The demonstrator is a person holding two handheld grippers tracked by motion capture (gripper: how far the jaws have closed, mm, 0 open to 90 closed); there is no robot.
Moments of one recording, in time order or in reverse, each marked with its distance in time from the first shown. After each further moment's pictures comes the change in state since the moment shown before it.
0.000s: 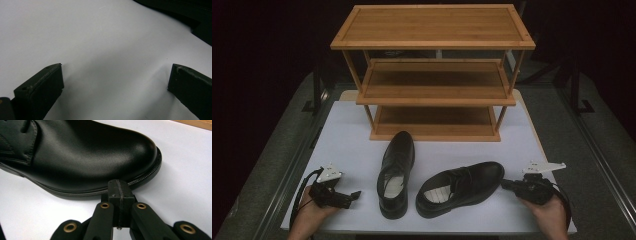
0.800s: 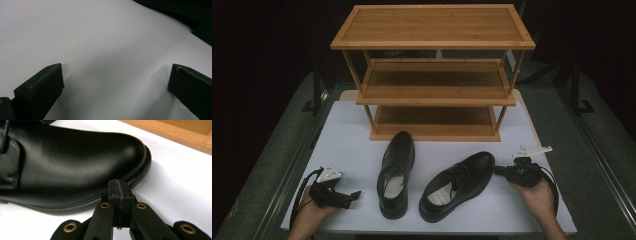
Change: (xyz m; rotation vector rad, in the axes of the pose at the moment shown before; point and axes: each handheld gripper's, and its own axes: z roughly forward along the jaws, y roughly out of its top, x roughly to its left) left arm 0.000 0.000 0.000 0.000 0.000 -0.001; right arm -0.018 0.033 0.028 0.008 -0.002 -0.008
